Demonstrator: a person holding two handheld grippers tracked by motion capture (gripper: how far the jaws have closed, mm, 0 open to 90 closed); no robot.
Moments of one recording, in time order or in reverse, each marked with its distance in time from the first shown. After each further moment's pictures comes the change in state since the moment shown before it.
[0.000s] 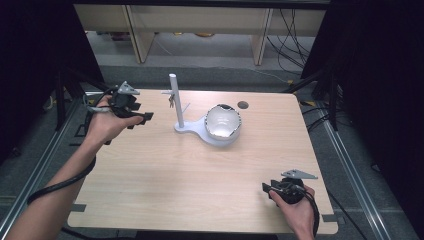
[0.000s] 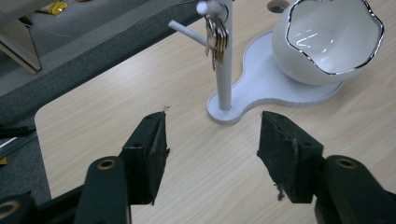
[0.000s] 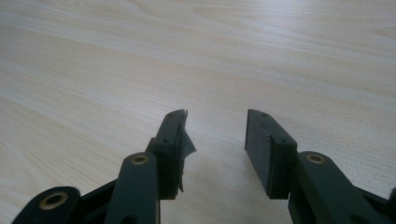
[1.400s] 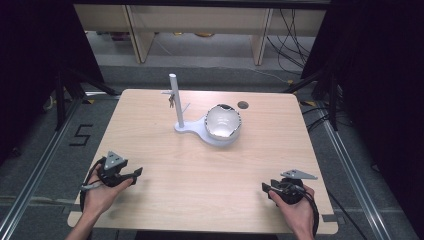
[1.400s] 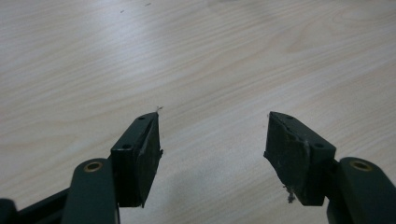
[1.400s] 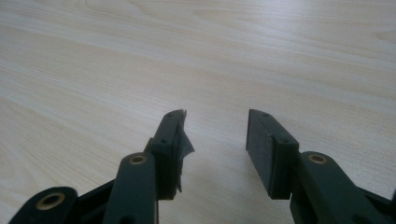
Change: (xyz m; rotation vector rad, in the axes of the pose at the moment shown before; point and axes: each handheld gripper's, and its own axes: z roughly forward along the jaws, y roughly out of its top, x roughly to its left) left arm -0.045 -0.192 0.024 -0.070 0.061 -0.174; right arm 0.002 0.000 0.000 -0.007 0.004 0.010
